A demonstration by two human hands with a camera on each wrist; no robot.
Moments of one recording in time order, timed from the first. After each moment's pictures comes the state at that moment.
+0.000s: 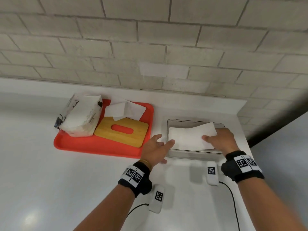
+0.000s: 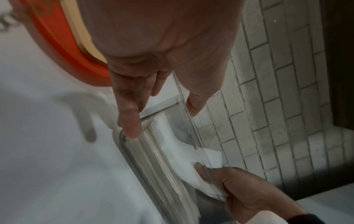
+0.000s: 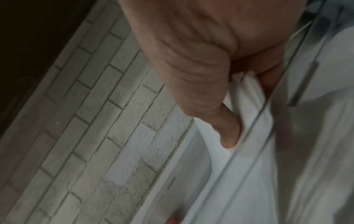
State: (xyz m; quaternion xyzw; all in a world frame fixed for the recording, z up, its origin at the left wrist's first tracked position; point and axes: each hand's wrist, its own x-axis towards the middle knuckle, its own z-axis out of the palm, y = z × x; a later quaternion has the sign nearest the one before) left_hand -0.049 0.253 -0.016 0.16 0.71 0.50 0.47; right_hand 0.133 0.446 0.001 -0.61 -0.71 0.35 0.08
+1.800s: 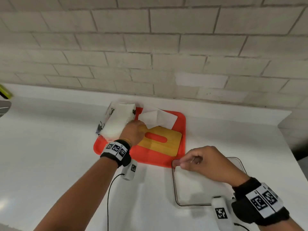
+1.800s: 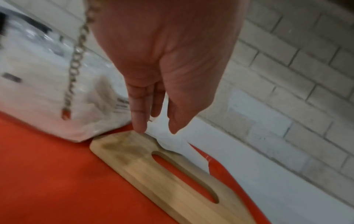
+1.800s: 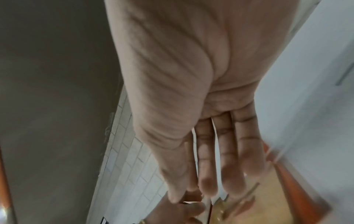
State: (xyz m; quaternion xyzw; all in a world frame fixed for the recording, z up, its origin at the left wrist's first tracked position) left_hand -0.288 0.188 -0.013 0.42 0.87 0.21 0.17; right_hand 0.025 0.287 0.057 -0.26 -0.85 0.46 0.02
